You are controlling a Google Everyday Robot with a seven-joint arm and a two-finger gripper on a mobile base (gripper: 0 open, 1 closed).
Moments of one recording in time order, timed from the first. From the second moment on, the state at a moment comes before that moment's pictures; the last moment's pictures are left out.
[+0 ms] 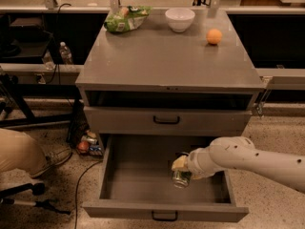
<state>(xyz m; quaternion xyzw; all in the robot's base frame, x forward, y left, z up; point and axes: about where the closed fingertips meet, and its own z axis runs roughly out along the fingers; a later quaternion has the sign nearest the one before) 0.506 -0.117 0.503 0.15 0.96 0.23 0.09</state>
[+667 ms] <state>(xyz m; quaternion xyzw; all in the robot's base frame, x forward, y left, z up) 0.501 -0.120 0.501 0.13 0.96 0.23 0.09</state>
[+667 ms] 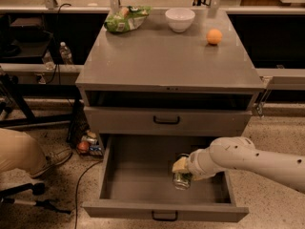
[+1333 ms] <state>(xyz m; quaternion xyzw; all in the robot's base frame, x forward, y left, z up) 0.488 -0.141 0.559 0.16 0.95 0.25 0.11</state>
